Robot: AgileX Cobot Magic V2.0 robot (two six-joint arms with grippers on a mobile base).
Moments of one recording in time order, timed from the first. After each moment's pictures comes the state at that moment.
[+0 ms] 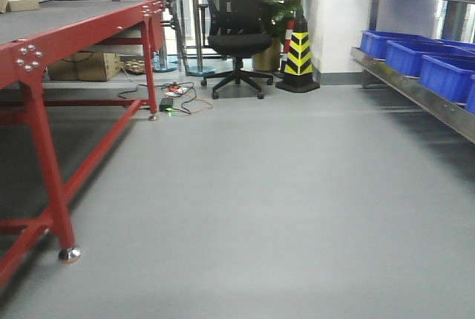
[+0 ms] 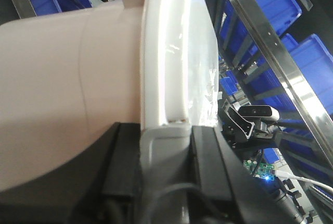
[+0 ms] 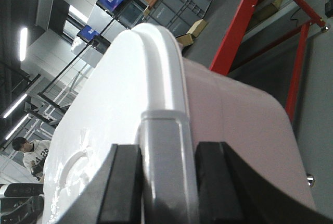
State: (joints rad) left arm 0.05 1.49 -1.40 -1.61 1.14 0.66; right arm -0.18 1.34 -1.15 1.75 0.82 -0.85
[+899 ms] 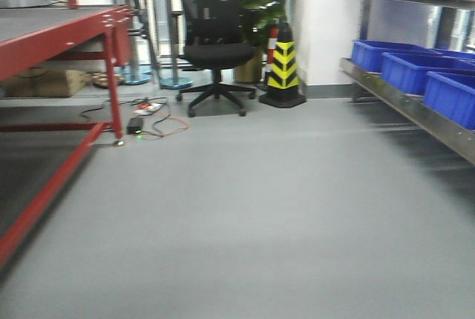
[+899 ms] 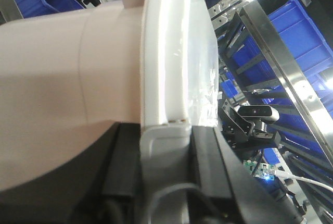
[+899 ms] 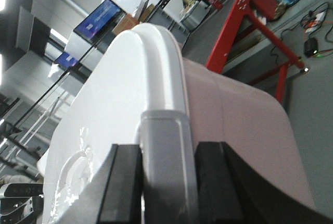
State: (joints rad) left arm 0.05 1.49 -1.40 -1.61 1.15 0.66; right arm -0.18 1.34 -1.15 1.75 0.82 -0.85
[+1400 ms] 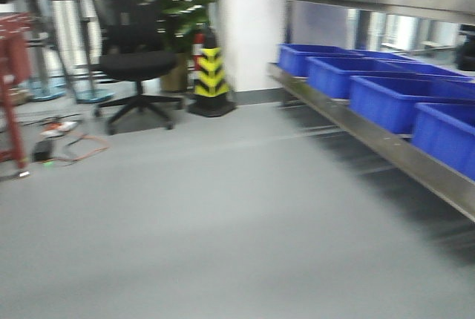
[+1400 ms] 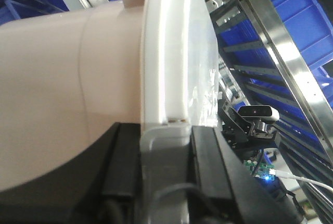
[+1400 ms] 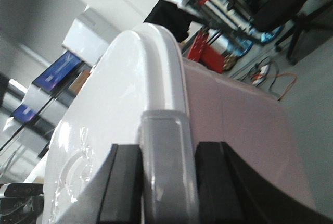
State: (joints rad) left arm 0.05 1.49 -1.40 -1.61 1.15 0.66; right arm -0.18 1.34 -1.15 1.75 0.82 -0.85
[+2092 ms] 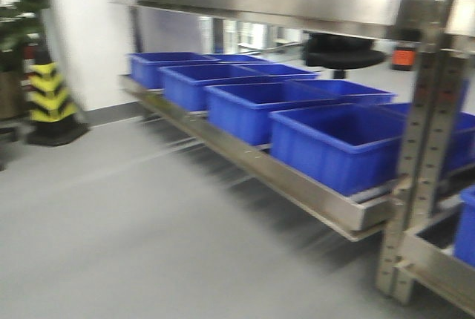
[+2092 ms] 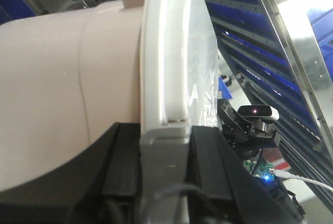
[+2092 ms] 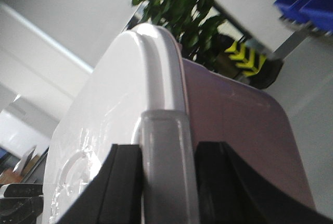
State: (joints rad) left arm 0.05 1.49 -1.40 -1.61 1.15 0.66; right arm -0.18 1.34 -1.15 1.75 0.81 -0.85
